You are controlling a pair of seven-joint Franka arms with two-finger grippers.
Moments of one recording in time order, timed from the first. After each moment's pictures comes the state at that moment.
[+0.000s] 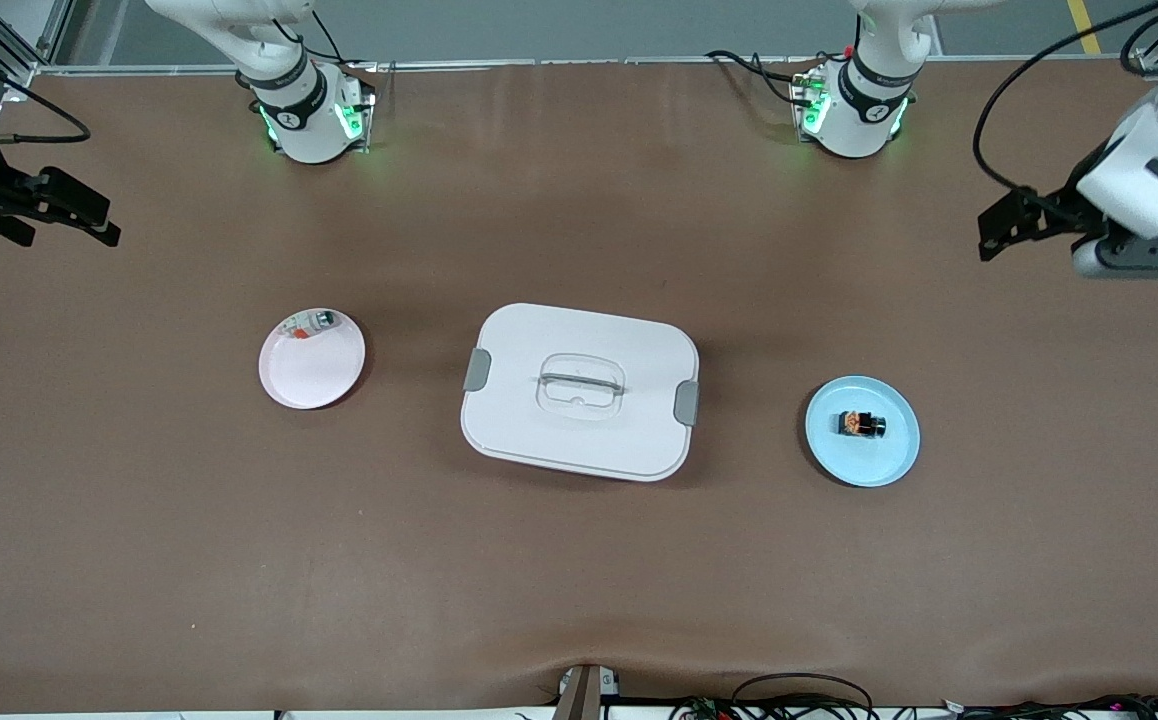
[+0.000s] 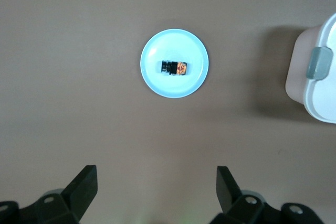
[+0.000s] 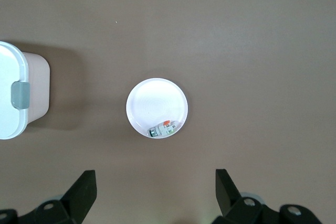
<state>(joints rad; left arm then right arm) 0.05 0.01 -0.18 -1.60 0.02 1.57 -0.08 -0.07 -0.08 0.06 -1.61 0.05 1.50 0.03</state>
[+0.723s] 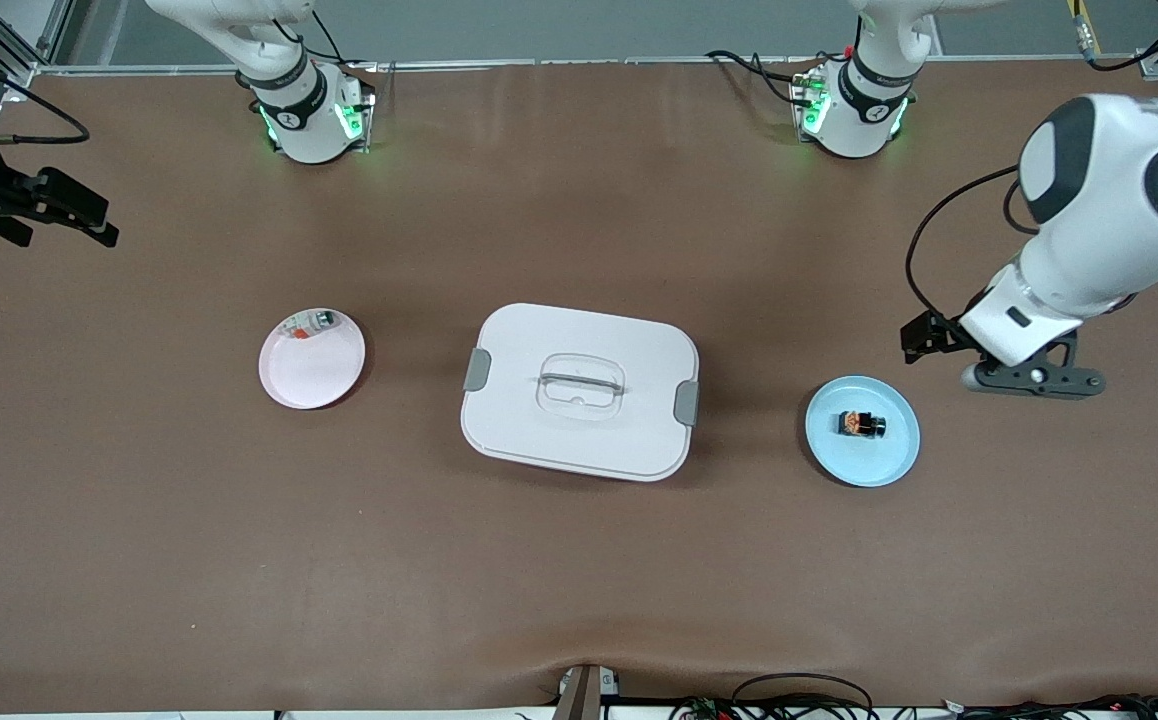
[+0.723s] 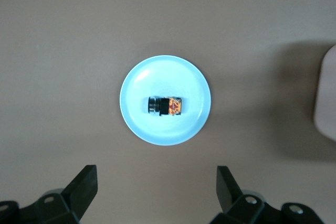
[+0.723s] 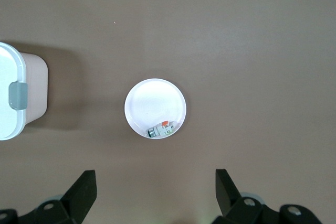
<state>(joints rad) 0.05 0.12 -0.19 -1.90 0.04 2.05 0.00 -0.07 -0.08 0.06 -1.62 0.04 1.50 0.03</state>
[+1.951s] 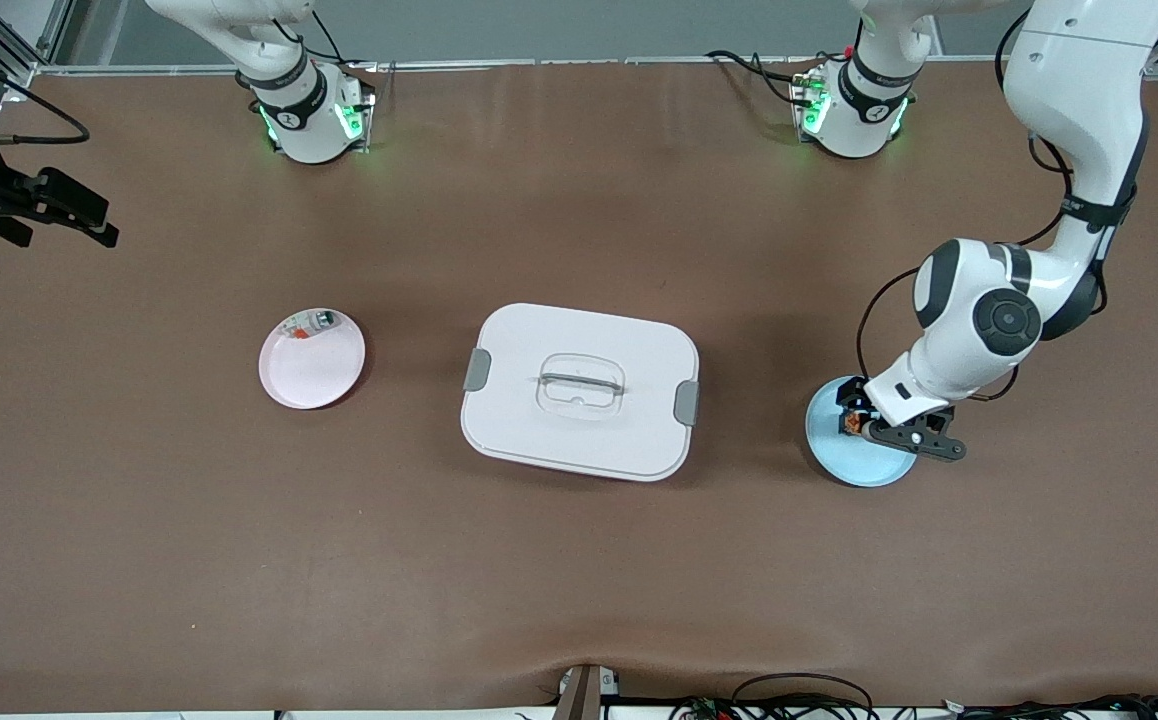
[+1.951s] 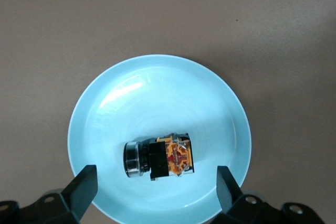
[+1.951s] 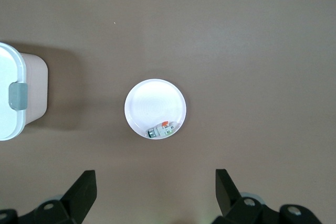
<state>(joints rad) 0.05 0.44 -0.19 -2.02 0.14 2.50 0.06 -0.07 -0.08 0.06 -1.62 0.04 1.51 0.03</state>
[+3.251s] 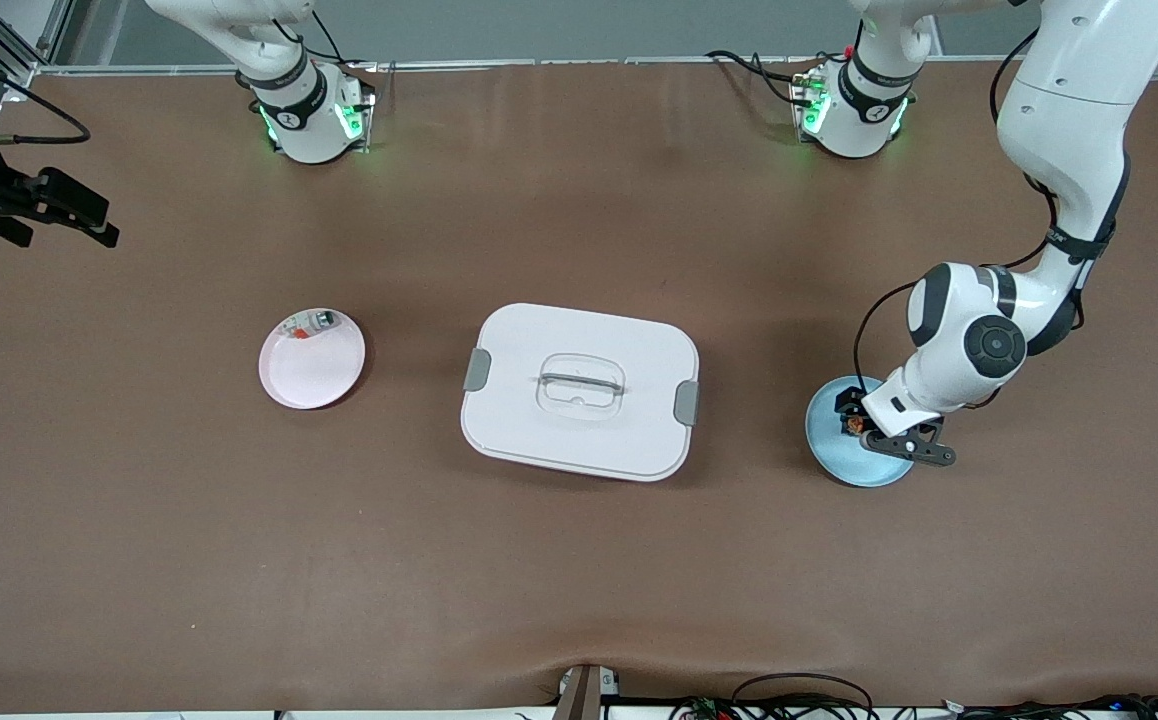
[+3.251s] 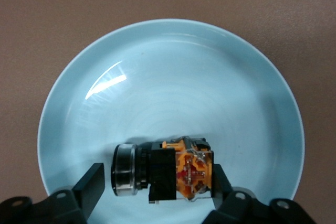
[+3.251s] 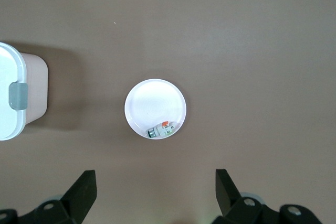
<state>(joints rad) 0.08 0.54 -0.18 -2.02 0.14 2.57 0.06 -0.07 -0.08 0.06 -1.62 0.04 1.51 0.03</state>
